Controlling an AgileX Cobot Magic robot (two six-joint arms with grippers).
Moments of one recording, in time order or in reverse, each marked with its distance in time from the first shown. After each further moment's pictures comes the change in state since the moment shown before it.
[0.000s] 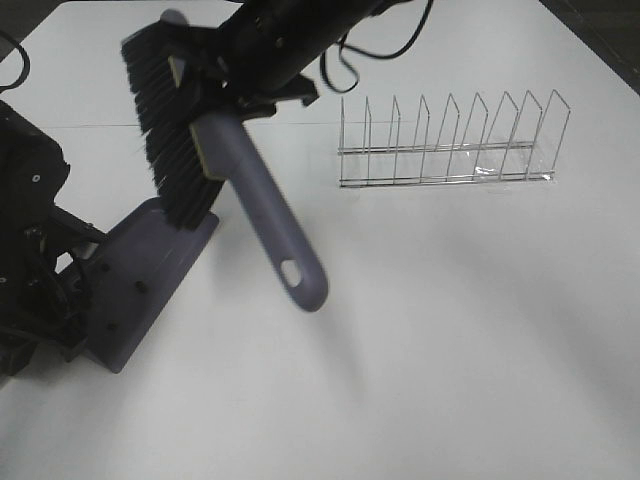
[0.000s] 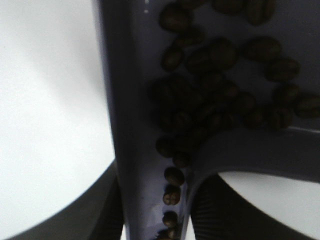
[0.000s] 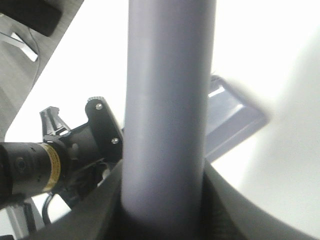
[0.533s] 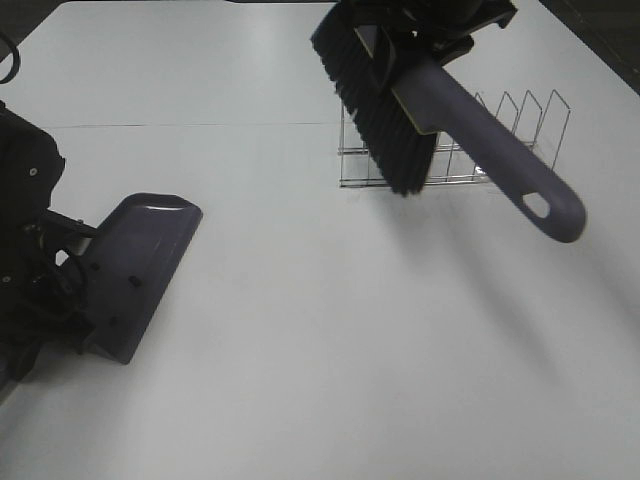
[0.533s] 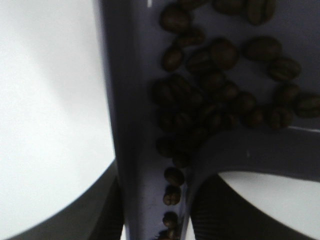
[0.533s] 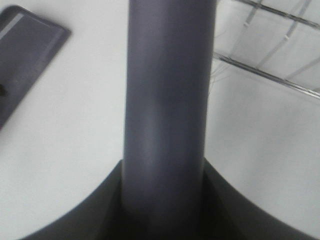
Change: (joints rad) left arm 0.024 0.000 -0.008 -0.077 0.014 -0.079; right arm -0.168 -0.168 0.000 -0.560 0.318 0.223
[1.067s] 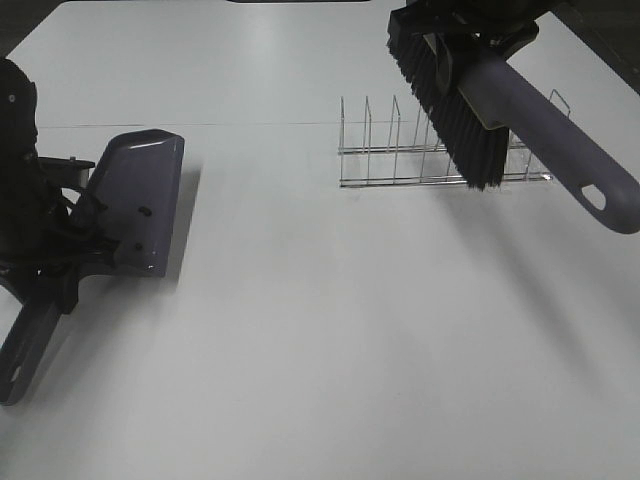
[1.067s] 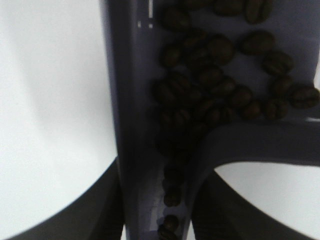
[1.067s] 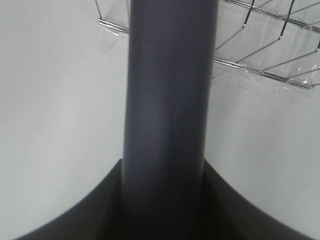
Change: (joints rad) left arm 0.105 0.022 -0.186 -0.225 -0.029 0.079; right arm 0.000 -0.015 0.002 -0.268 0.070 0.152
